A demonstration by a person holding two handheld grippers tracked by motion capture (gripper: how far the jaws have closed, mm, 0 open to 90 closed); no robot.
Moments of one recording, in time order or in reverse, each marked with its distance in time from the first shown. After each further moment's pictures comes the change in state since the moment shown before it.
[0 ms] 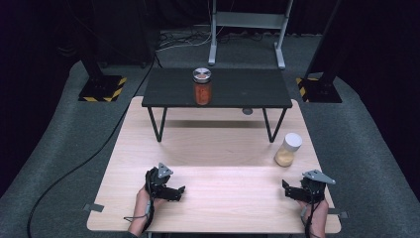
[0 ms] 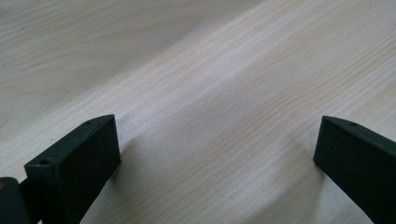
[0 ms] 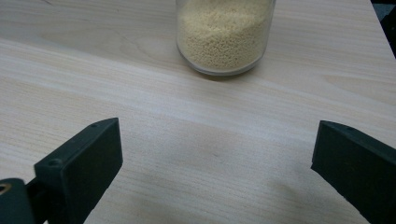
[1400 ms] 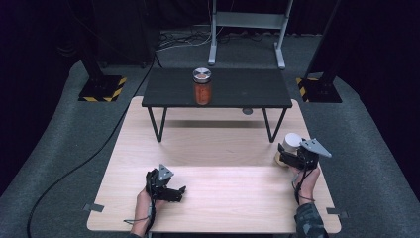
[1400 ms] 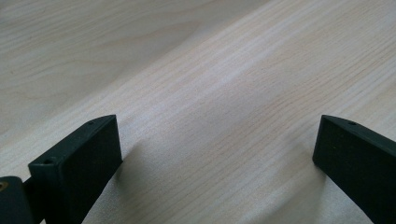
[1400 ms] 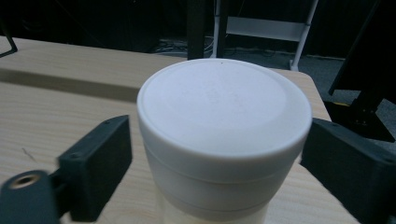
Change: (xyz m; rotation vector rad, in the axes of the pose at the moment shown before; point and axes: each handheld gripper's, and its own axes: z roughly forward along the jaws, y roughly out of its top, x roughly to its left) left arm -0.007 -0.007 -0.001 -0.033 0.023 0.014; right arm 0.003 0.042 0.044 -0.309 -0.038 0.001
